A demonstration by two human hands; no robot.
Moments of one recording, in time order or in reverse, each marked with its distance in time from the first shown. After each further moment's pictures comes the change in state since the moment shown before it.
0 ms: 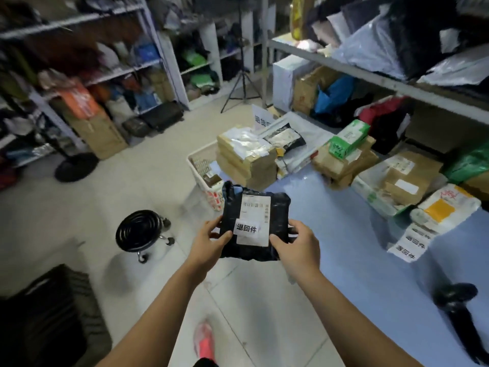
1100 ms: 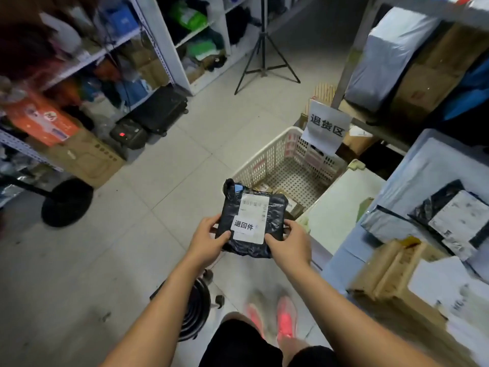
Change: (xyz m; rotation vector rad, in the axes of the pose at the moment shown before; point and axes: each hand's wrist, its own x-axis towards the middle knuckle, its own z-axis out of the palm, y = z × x) left_hand 0.598 0.038 -0.303 0.364 -0.106 -0.092; right_hand 0.420 -0.240 0.458 -0.018 -0.048 0.323
